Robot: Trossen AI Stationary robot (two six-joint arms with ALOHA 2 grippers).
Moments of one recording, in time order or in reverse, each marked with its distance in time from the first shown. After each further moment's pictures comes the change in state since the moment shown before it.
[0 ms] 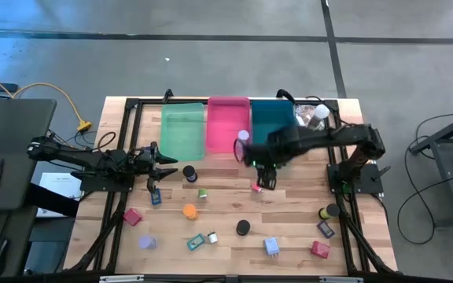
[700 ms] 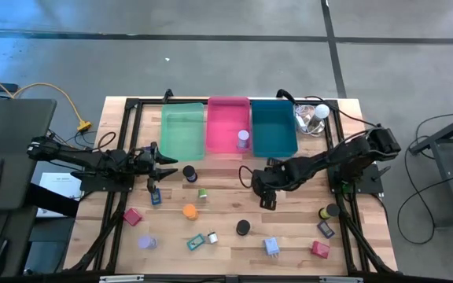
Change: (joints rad) left arm 0.000 0.005 0.000 0.001 -0.001 0.000; right arm 0.119 -0.128 -0.712 0.758 0.003 0.060
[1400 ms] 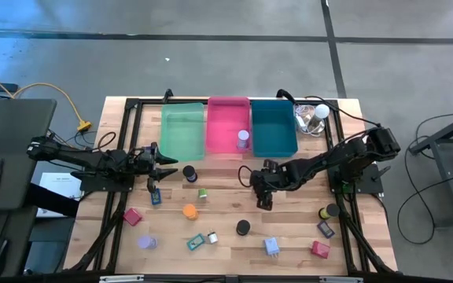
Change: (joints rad) left arm 0.000 0.000 0.000 0.000 0.000 -0.033; right arm -0.016 0.000 -0.141 0.278 0.004 -0.026
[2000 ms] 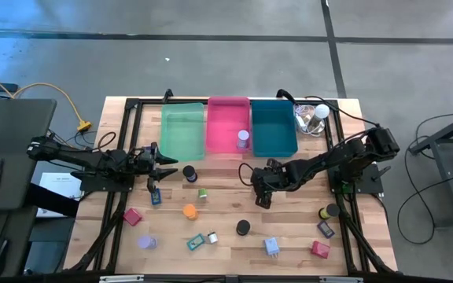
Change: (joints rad) left arm 0.000 0.000 0.000 -0.001 -0.001 0.000; right arm 0.000 0.008 -0.005 -0.031 0.055 0.111
